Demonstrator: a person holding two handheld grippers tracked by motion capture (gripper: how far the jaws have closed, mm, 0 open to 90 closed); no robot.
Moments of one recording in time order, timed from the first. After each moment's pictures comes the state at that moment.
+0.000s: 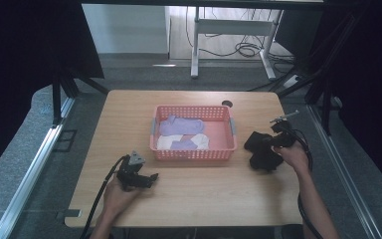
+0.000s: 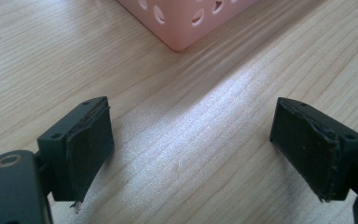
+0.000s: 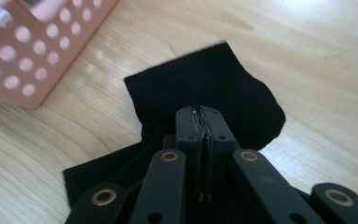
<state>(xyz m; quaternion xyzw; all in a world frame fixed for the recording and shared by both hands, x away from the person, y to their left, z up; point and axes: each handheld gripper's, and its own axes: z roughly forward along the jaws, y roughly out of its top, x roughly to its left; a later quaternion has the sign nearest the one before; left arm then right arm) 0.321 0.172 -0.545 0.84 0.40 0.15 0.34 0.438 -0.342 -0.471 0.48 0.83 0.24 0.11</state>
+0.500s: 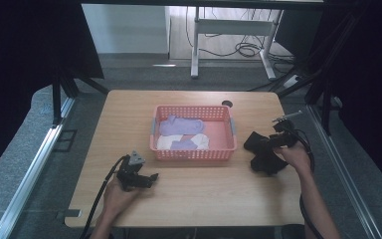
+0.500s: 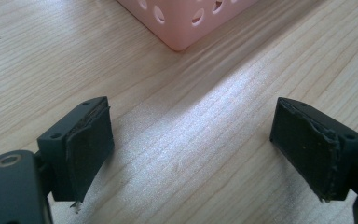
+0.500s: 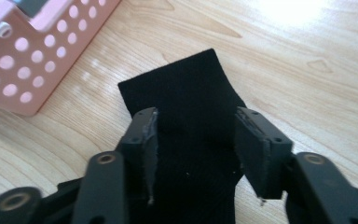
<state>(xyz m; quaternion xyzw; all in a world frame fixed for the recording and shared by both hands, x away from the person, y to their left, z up) 0.321 0.172 -0.545 0.84 0.40 0.15 0.34 0.435 -0.345 -0.462 0.49 0.83 0.26 0.13</state>
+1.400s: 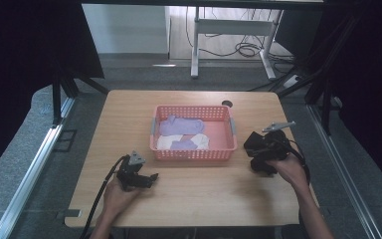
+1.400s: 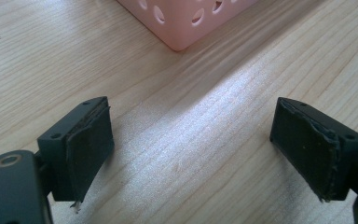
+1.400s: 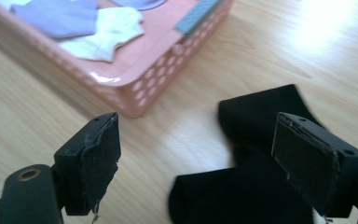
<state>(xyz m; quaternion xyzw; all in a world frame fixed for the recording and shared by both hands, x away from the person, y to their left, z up) 0.321 0.172 -0.545 0.84 0.40 0.15 0.34 0.374 -0.293 -0.443 0.41 0.84 0.32 0.15</state>
